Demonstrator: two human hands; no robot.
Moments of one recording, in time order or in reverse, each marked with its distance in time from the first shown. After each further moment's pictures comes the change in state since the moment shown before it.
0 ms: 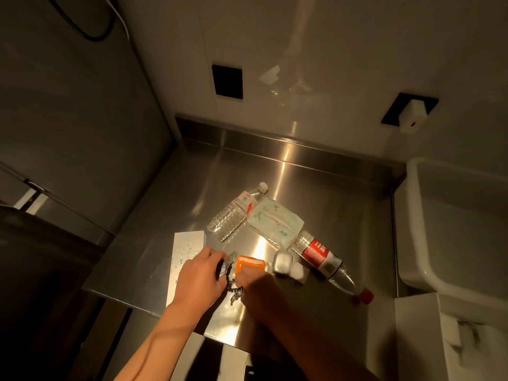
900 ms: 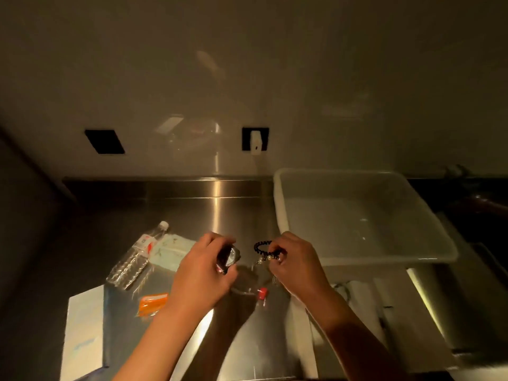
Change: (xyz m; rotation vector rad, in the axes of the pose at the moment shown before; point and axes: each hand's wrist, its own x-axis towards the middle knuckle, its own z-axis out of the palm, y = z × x) left_hand -0.013 0.268 -0.050 -0.308 0.150 0.491; right_hand -0.194 0.111 -0.216 0.223 0.577 0.515
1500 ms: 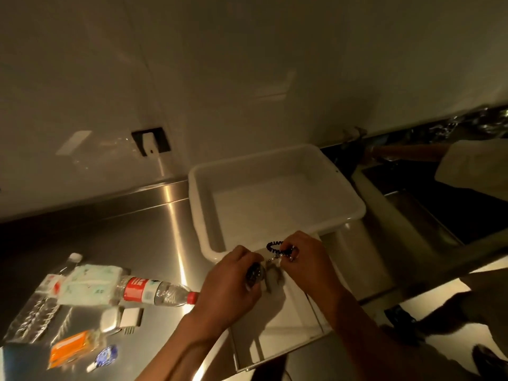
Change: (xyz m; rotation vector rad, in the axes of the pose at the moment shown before) left_hand 0.009 0.157 0.159 -0.034 -0.378 0.321; right_hand -0.075 0.150 -0.132 0.006 0.233 0.290
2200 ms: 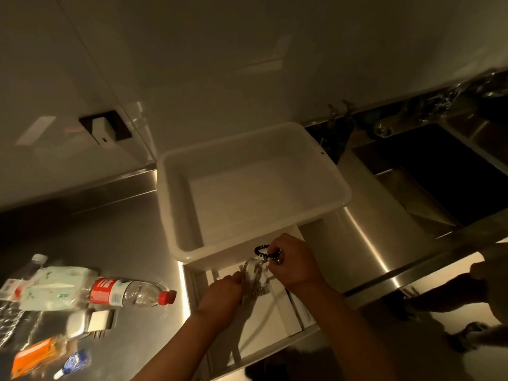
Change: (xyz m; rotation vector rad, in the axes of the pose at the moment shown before) left_hand 0.022 -0.035 0.117 0.414 -0.566 -0.058; right_hand 0.017 0.074 0.004 -0.003 -0.128 -0.018
